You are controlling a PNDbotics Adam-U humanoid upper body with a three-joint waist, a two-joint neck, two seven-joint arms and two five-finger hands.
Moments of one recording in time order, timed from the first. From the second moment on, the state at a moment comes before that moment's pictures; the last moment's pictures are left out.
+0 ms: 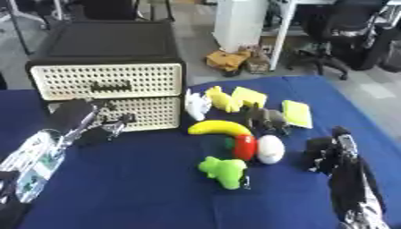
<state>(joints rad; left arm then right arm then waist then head) -0.70 0.29 -0.28 -1.18 -1.11 0.05 -0.09 0.02 -0.24 0.03 -1.90 -0.19 0.03 -0.23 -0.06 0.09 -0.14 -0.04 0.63</state>
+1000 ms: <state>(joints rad) -0.73 0.23 -0.25 -1.02 -1.19 0.04 -0.04 0.02 -0.24 0.03 -1.90 -0.20 0.03 -0.22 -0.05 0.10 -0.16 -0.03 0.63</state>
